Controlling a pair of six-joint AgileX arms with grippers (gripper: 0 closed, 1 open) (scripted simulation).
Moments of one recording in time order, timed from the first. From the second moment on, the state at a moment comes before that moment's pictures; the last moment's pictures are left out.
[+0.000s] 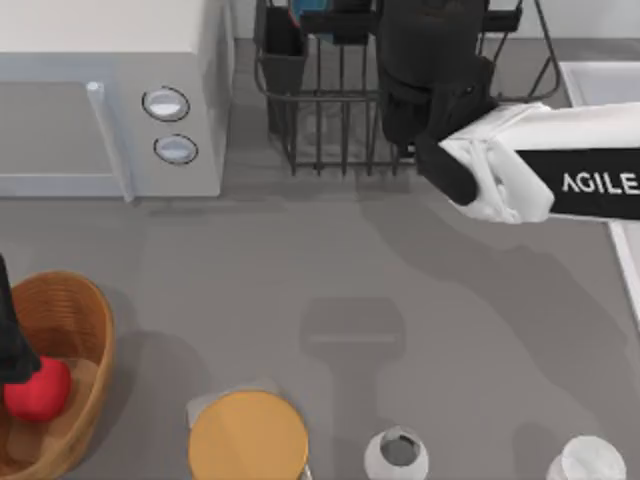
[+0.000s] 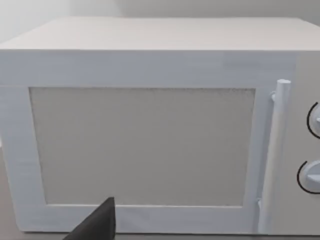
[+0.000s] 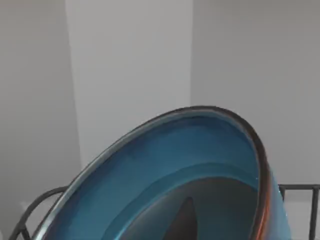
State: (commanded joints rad) left arm 0.00 0.00 0.00 0.00 0.00 0.00; right arm 0.63 2.04 1.33 0.70 0.67 0.02
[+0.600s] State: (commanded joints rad) left arm 0.00 0.00 0.00 0.00 0.00 0.00; right arm 0.63 2.04 1.33 0.70 0.67 0.02
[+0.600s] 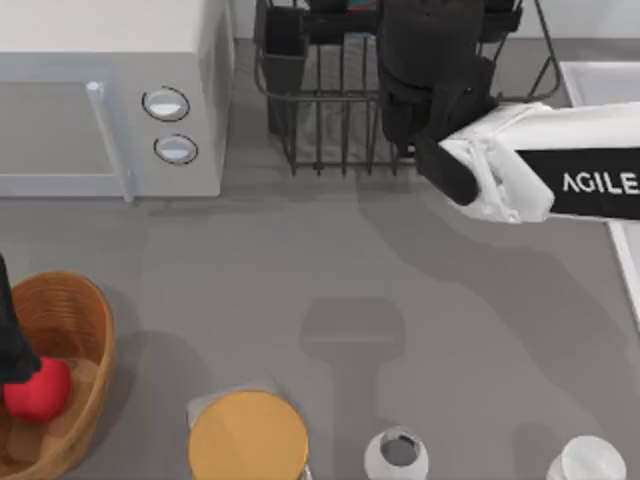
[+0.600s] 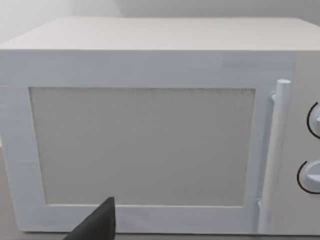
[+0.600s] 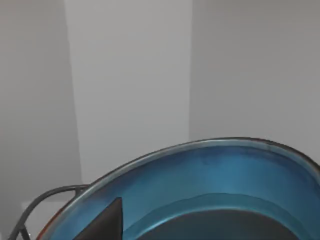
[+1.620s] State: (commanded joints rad) left arm 0.00 0.00 0.00 0.00 0.00 0.00; right arm 0.32 1.11 0.56 0.44 0.18 0.03
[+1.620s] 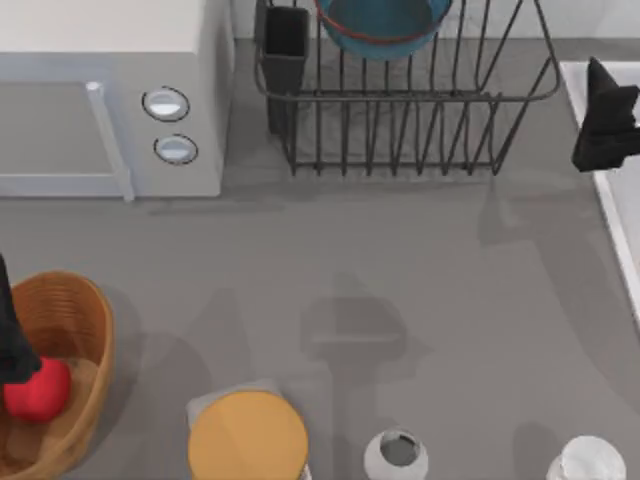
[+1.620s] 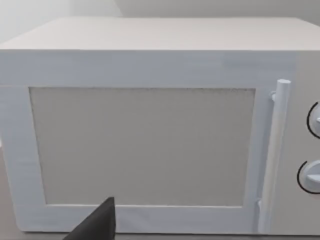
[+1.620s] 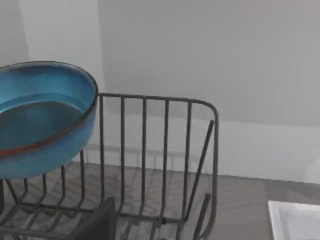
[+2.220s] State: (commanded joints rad) left arm 0.00 0.00 0.00 0.00 0.00 0.00; right arm 0.06 0.19 0.07 0.10 0.00 0.01
